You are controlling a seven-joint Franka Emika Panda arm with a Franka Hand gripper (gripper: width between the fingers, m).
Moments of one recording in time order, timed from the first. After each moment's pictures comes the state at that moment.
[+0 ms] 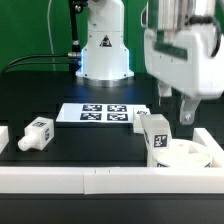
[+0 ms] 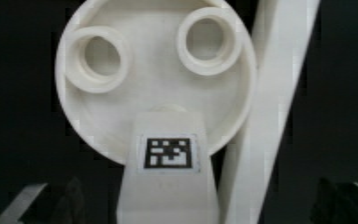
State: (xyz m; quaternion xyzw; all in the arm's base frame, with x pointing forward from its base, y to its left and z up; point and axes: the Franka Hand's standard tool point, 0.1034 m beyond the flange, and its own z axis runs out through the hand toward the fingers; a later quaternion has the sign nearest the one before) arm 0.595 0.068 0.106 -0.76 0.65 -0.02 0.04
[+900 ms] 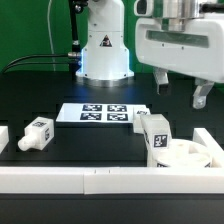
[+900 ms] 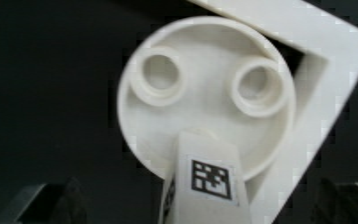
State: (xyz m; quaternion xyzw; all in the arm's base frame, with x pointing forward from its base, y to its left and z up) arm 0.561 0.086 0.111 -0.87 0.49 -0.01 0.02
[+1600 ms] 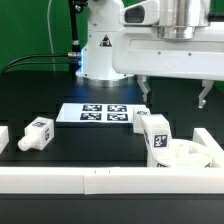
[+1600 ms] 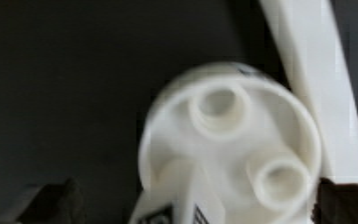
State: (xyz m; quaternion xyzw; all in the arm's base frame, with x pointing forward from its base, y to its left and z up) arm 0.527 0.075 0.091 -0.99 0.16 -0.04 0.01
